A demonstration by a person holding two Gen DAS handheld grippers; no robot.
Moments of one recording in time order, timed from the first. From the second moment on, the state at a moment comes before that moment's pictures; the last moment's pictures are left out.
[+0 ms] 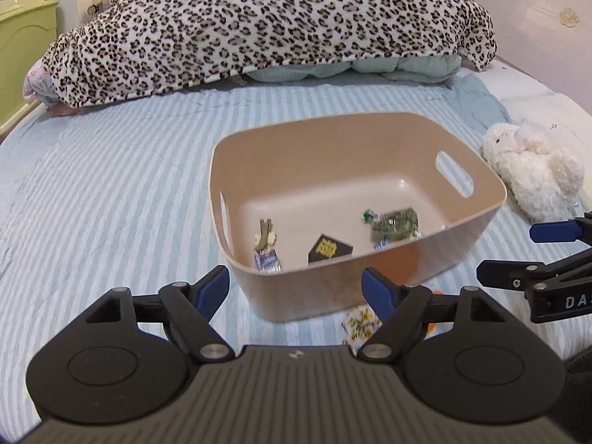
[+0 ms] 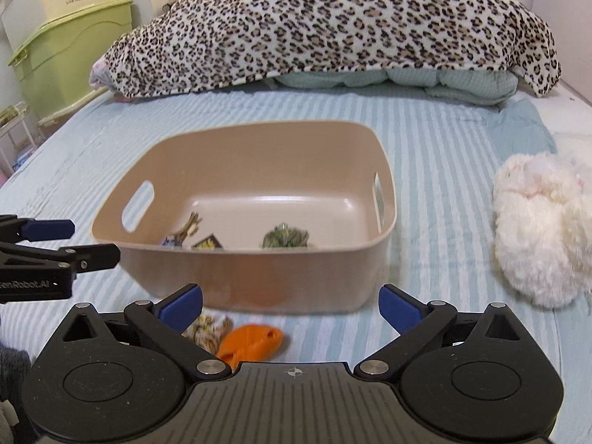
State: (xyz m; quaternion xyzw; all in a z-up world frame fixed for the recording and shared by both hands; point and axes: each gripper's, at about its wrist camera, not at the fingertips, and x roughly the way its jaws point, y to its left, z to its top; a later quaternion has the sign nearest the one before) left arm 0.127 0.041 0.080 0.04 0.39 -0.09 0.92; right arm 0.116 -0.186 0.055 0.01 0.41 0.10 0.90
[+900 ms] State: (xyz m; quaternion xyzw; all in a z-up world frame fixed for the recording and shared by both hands) left arm 0.153 0.030 -0.029 0.00 0.48 -0.11 0.87; right arm 0.130 -0.179 -0.041 -0.01 0.50 0.09 0.86
